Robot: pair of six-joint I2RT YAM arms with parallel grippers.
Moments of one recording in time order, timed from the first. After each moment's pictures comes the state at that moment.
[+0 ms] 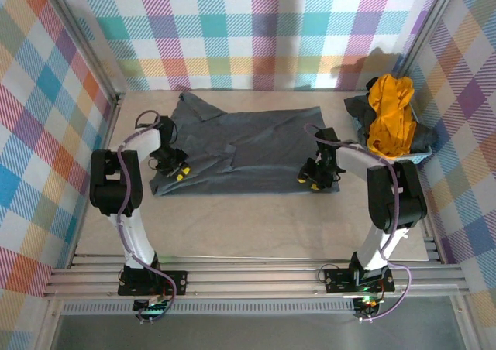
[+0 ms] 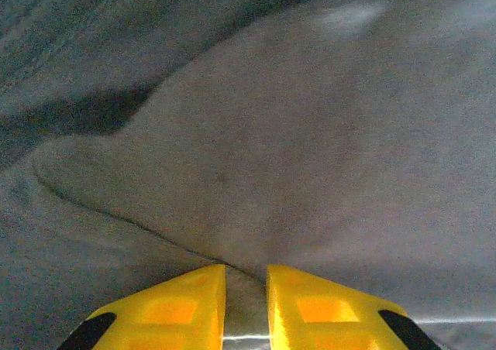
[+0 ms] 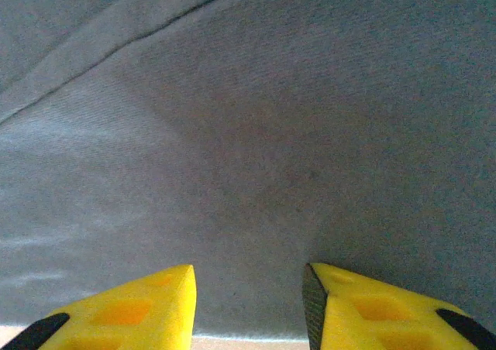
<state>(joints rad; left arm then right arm) -0.02 1.95 1.34 -0.92 0.22 -0.84 0.25 1.77 1.08 -0.69 -0.27 0.65</state>
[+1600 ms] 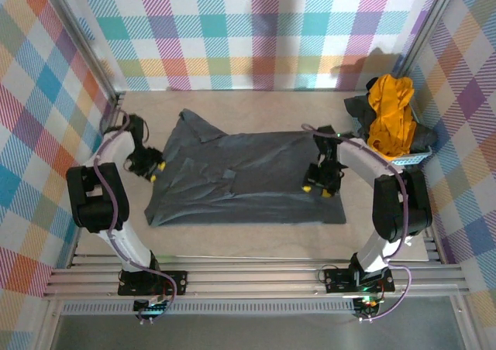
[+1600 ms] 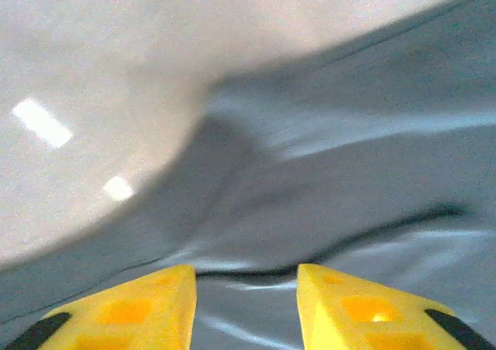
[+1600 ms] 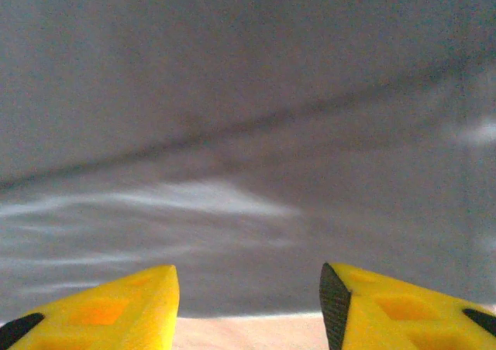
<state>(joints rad) 0.14 1.80 1.36 -0.94 0.13 -0.85 0.28 1.67 1.20 -1.04 -0.19 0.54</state>
